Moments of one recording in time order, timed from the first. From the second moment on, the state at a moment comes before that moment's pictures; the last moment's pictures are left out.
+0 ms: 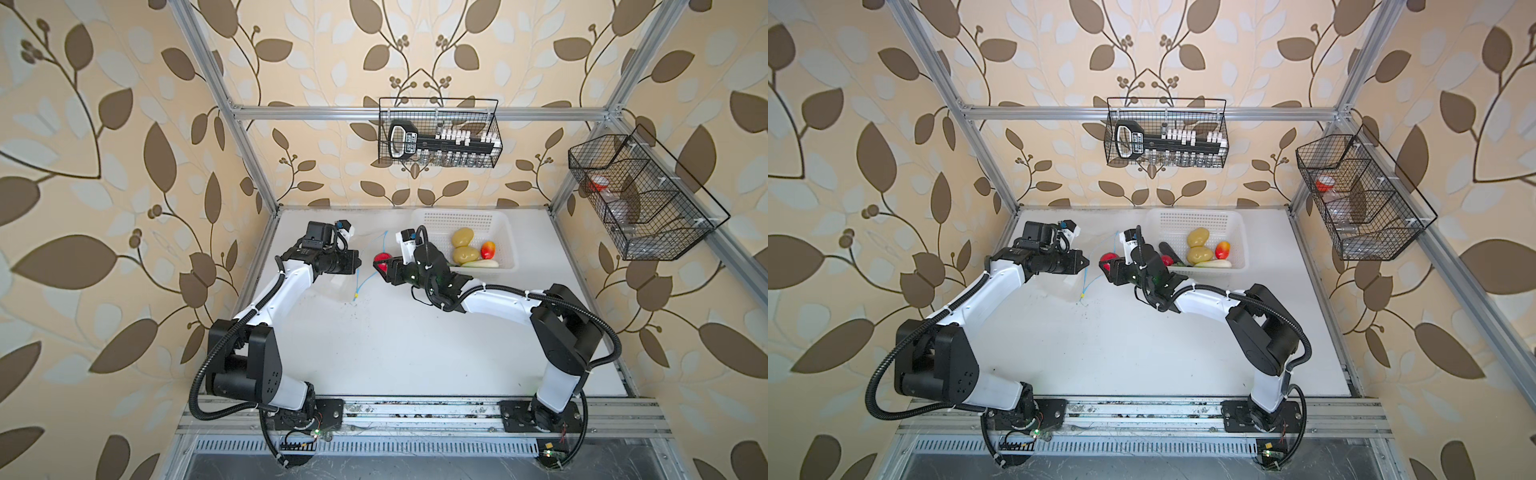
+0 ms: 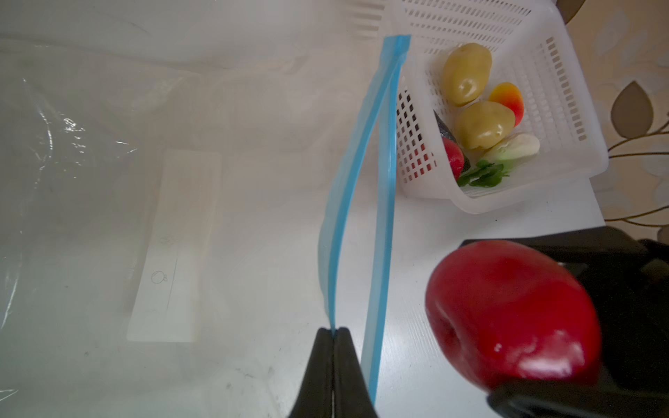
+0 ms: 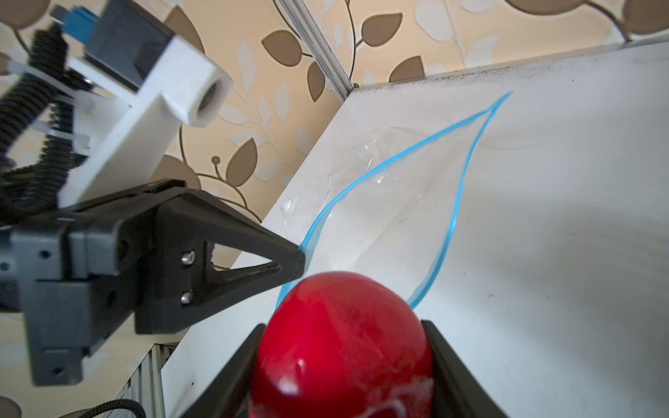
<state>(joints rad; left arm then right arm) -0.12 1.43 1.12 -0.54 0.44 -0.11 0.79 1.83 1.17 0.33 -0.07 0.57</state>
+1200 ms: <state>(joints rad) -0.12 1.38 1.27 -0.63 0.41 -0.14 0.80 1.97 1.41 -0.01 0.15 0.57</state>
